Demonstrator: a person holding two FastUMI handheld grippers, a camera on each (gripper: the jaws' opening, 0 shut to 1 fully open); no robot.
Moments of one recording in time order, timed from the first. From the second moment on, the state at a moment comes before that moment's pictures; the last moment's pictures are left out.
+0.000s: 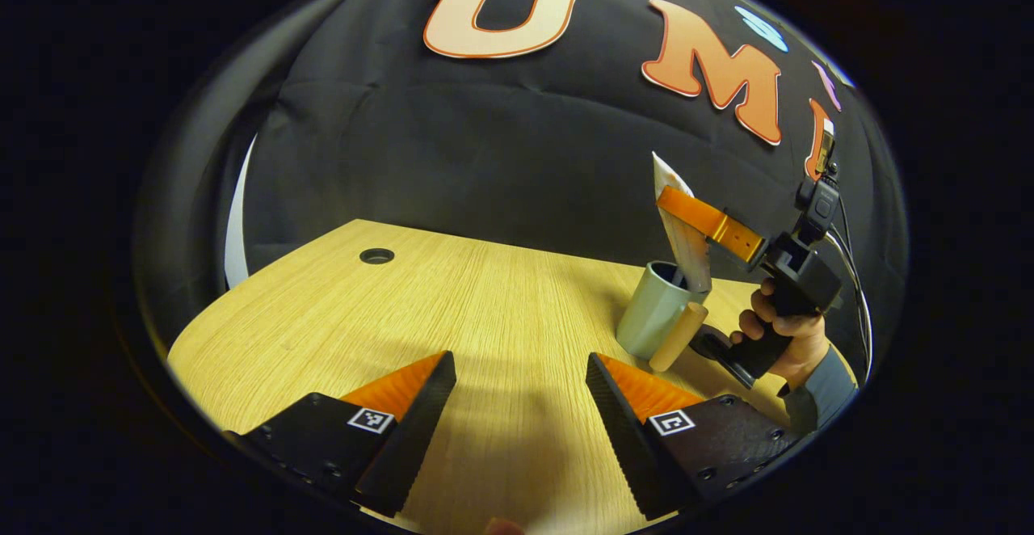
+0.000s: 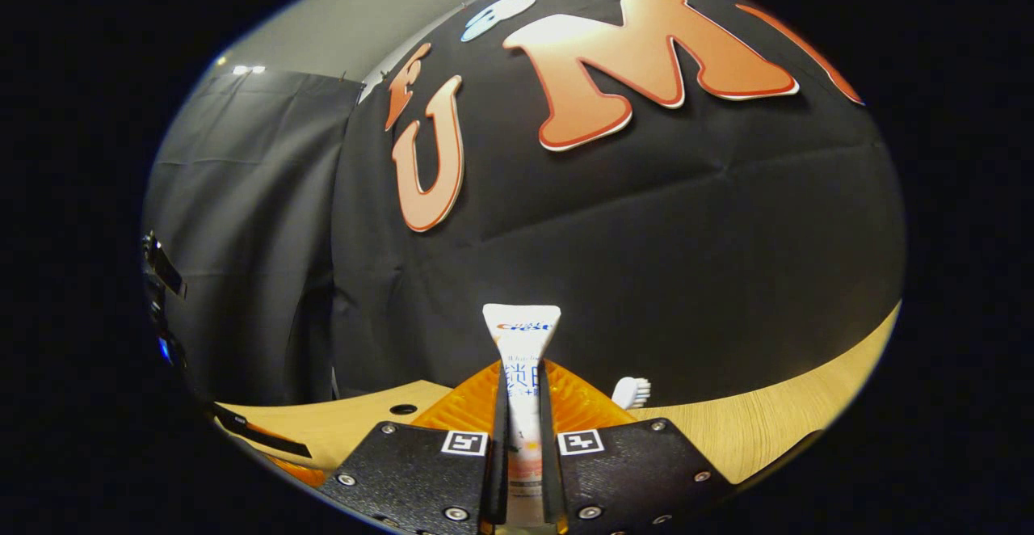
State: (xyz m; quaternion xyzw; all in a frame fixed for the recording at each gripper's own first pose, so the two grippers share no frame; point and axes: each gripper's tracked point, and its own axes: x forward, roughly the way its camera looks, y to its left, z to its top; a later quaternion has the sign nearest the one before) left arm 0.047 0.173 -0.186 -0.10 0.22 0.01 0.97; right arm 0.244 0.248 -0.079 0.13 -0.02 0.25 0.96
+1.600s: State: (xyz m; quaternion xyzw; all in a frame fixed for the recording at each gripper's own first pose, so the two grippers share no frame) left arm 0.136 0.011 -0.102 -0.07 0.37 -0.13 0.92; right arm 0.054 0.028 0.016 -0.01 -0.03 0.20 0.98
